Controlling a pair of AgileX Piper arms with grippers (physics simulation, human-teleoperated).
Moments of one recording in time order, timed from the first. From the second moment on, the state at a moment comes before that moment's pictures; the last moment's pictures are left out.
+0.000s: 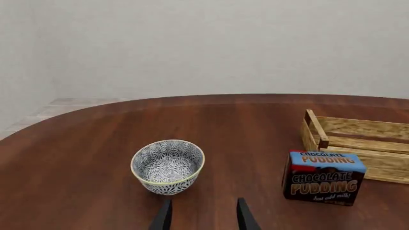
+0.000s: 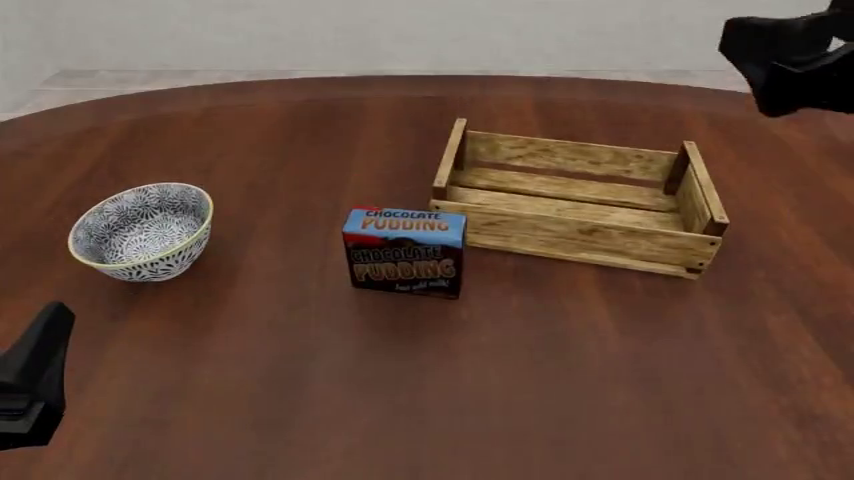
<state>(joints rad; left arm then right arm) 0.00 0.01 0.00 0.00 0.00 0.20 0.84 -0.85 0.18 -0.13</state>
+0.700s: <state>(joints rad) 0.00 0.01 0.00 0.00 0.00 0.50 1.39 -1.45 0.42 -0.42</state>
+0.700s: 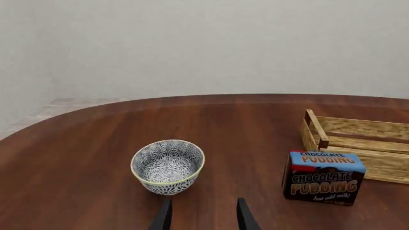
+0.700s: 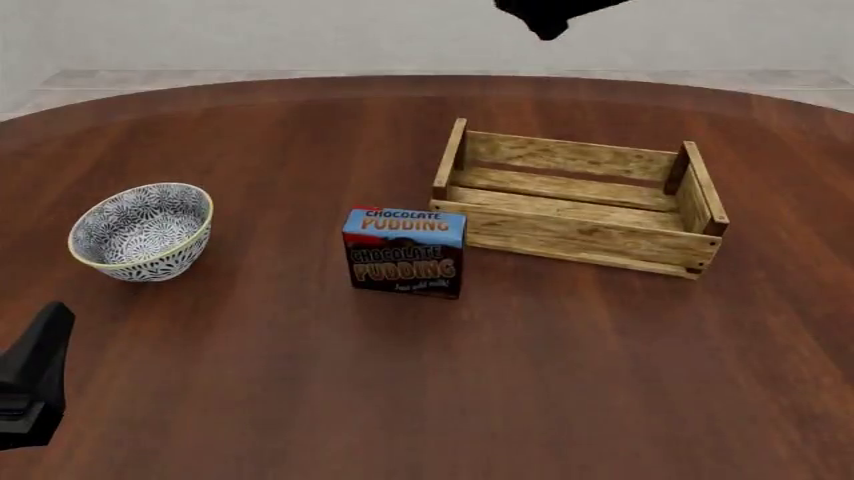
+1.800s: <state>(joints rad) 0.00 0.01 0.00 0.00 0.00 0.64 1.76 -1.80 0.78 -0.65</state>
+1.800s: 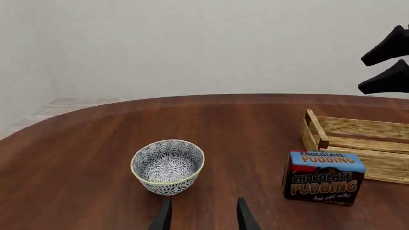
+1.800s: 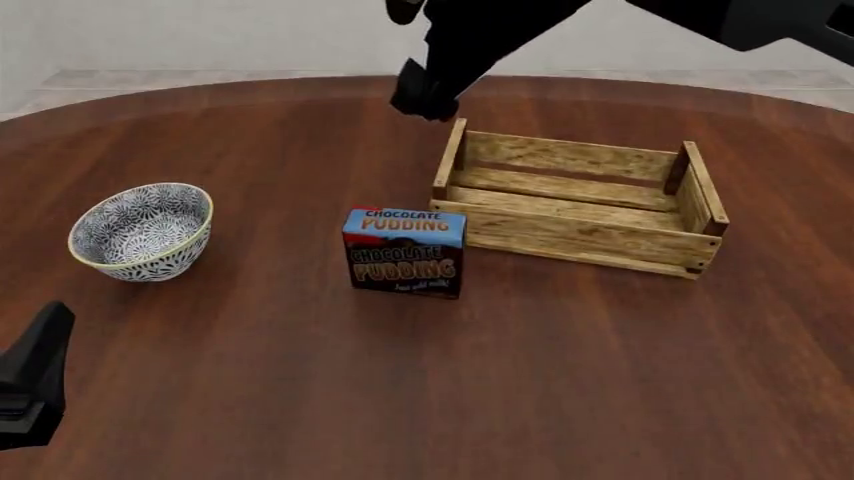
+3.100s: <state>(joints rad) 0.00 0.01 0.00 0.00 0.00 0.65 1.87 -1.78 0.89 -0.87</state>
